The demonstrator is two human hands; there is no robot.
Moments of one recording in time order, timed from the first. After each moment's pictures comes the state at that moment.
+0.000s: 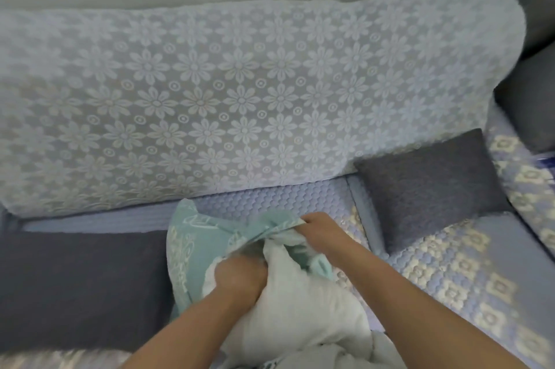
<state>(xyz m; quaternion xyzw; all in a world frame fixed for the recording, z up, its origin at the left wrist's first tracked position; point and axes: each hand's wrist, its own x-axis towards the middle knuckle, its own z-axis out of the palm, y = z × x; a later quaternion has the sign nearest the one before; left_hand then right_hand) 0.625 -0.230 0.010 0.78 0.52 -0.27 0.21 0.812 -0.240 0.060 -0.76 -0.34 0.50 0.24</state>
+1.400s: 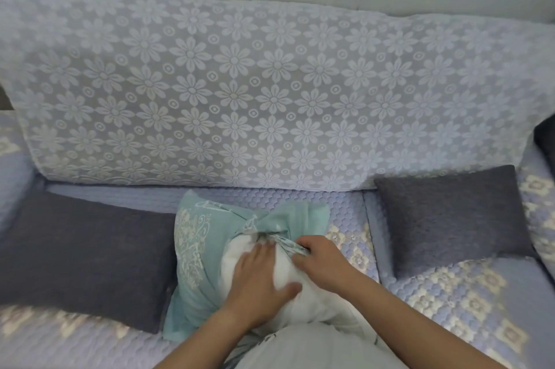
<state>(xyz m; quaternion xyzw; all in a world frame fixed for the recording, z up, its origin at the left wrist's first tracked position) 0.608 -0.262 0.011 0.79 0.53 0.00 0.31 0.781 -0.254 0.055 -0.70 -0.57 0.42 0.12</state>
